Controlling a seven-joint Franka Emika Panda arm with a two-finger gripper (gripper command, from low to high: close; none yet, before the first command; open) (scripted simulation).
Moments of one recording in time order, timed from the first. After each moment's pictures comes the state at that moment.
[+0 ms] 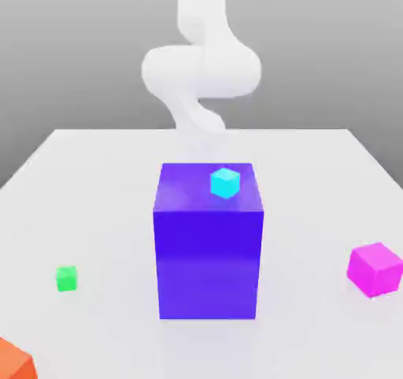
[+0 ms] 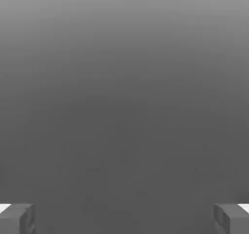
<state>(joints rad) 0.01 -0.71 0.06 -2.33 0.00 2.34 0.85</state>
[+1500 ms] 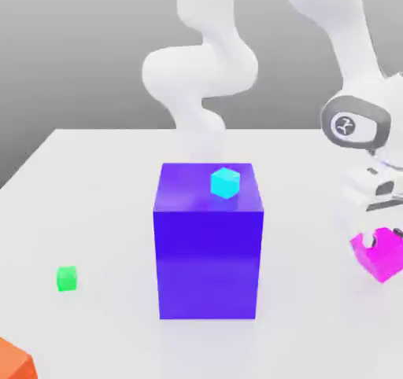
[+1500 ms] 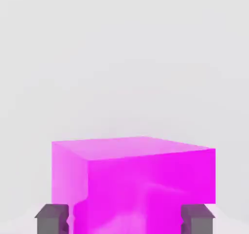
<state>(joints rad) 0.28 0.11 0.45 -2.60 -0.15 2.74 1.40</state>
